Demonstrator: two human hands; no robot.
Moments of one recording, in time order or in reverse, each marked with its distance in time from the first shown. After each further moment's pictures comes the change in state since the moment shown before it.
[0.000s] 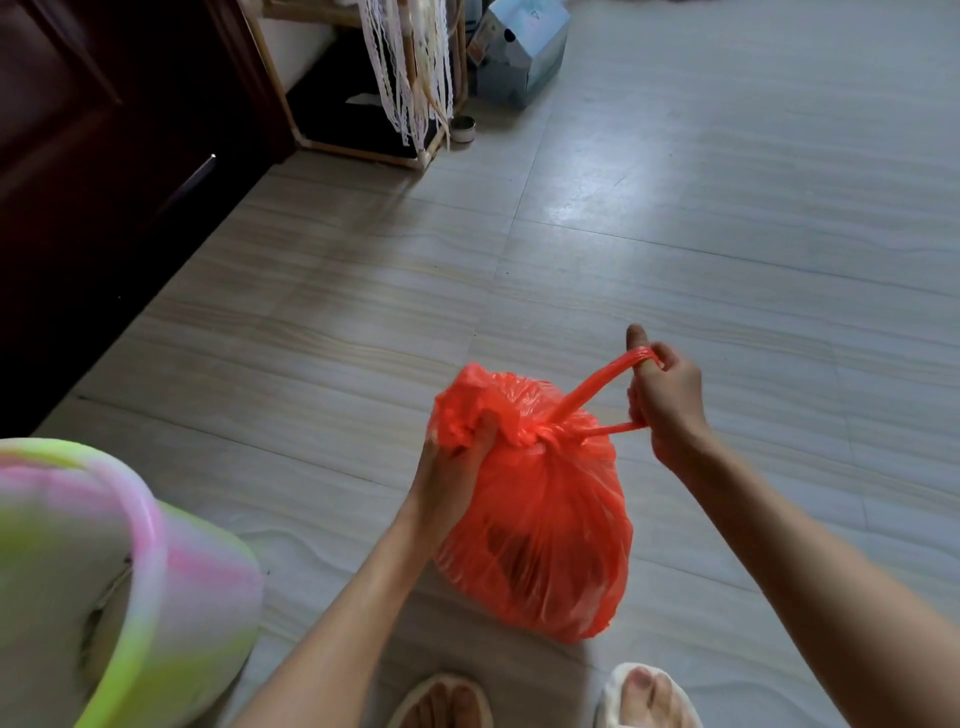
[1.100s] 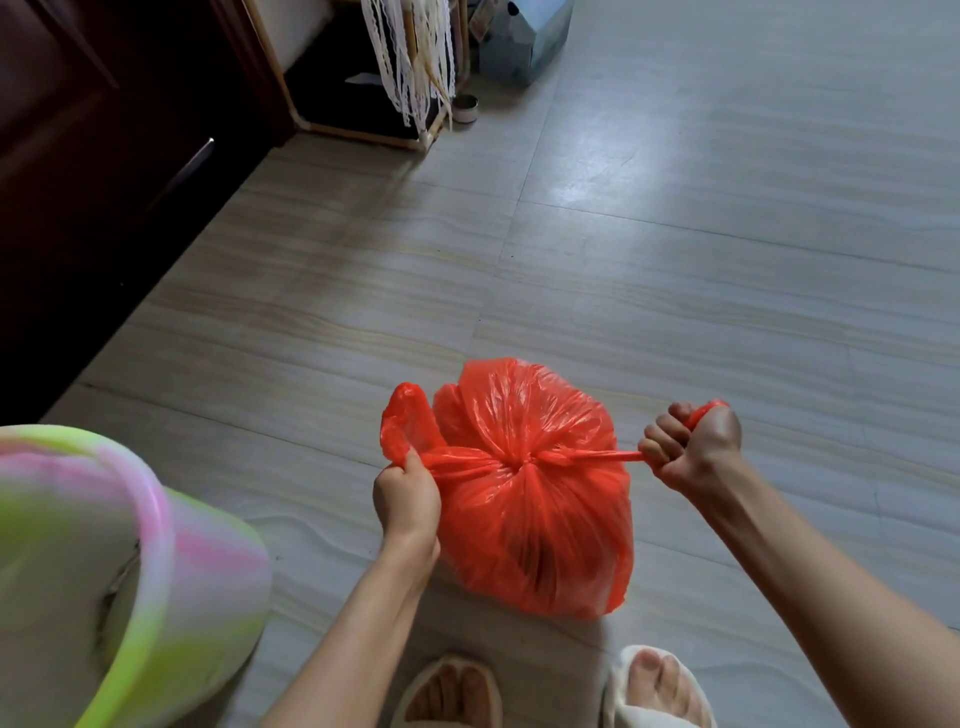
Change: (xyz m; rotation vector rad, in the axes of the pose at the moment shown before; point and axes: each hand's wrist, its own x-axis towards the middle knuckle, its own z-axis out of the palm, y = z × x) left_hand -0.012 -0.038 -0.010 0.113 0.552 -0.539; right_hand -0.016 0.033 -0.028 0.546 0.072 0.559
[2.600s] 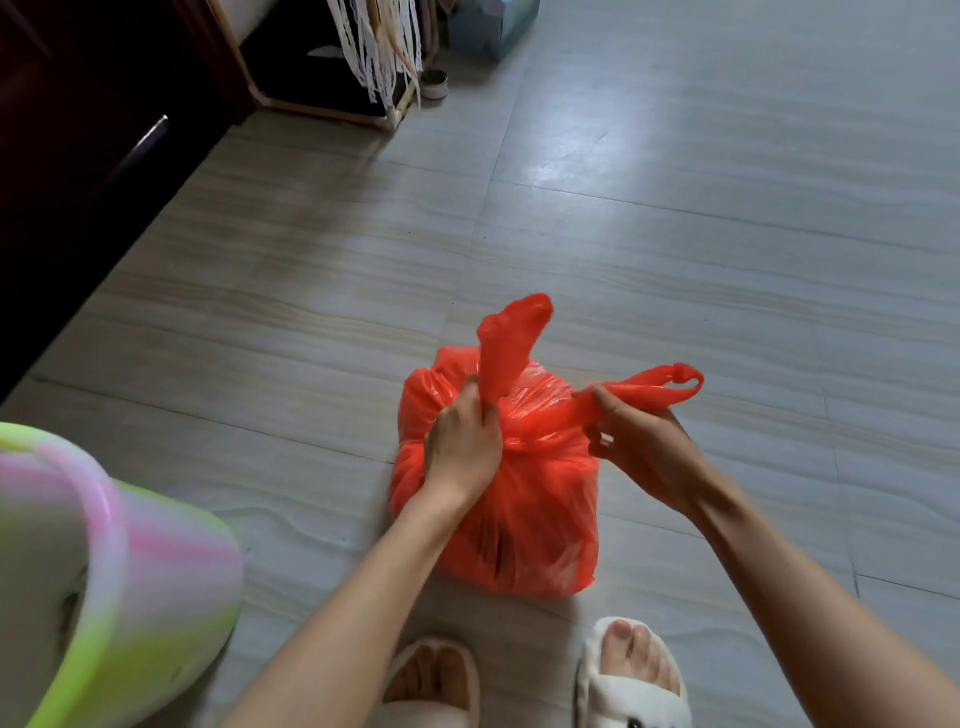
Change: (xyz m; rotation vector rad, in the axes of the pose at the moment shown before) left_hand -0.029 0.030 0.041 0.356 -0.394 0.657; right_hand -0.023 0.012 -0.018 -0.426 -0.572 -0.168
